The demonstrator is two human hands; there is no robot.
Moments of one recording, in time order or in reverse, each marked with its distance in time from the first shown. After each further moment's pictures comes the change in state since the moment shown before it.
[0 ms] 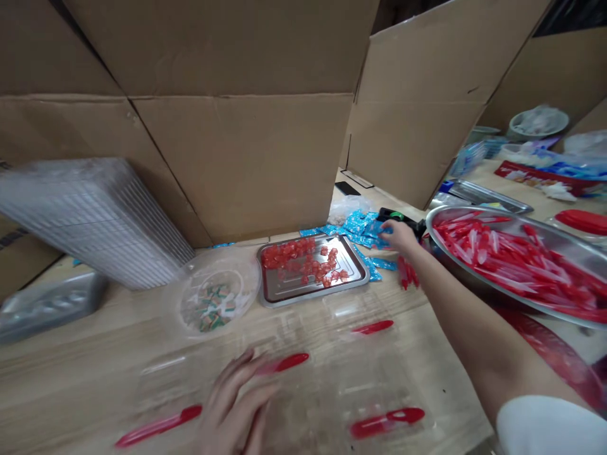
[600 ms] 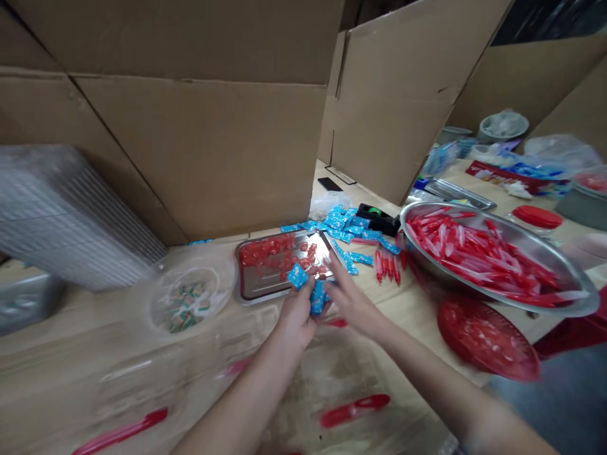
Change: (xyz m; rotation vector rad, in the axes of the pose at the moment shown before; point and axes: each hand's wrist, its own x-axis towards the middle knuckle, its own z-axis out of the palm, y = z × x) left_hand 0.153 0.058 0.138 -1.618 0.100 -1.250; right_hand -0.167 -0.047 0.047 0.006 0.065 -0.548
